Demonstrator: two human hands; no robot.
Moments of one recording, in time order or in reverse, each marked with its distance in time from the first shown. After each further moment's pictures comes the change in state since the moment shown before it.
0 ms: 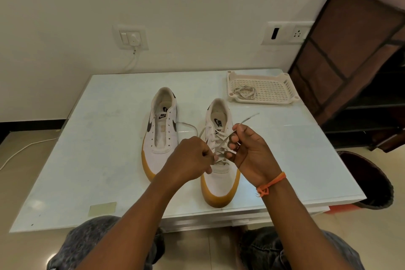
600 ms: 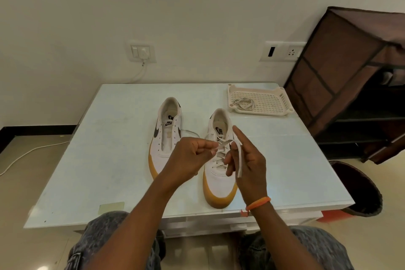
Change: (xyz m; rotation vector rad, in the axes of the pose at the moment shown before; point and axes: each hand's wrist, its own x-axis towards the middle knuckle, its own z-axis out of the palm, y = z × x) left_hand -0.032 0.001 -0.018 -0.510 0.201 0.166; right_hand -0.040 0.023 0.026 -0.756 0.177 -0.593
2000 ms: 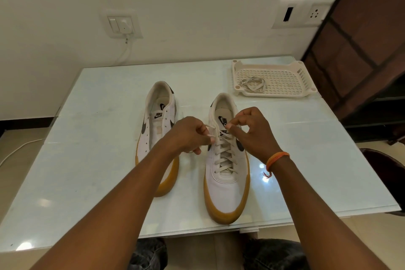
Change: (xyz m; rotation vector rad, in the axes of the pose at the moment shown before) left_hand 0.117 -0.048 0.007 0.375 -0.228 -0.302; right_hand 0.113 0.090 -0.009 -0.532 -0.275 0.118
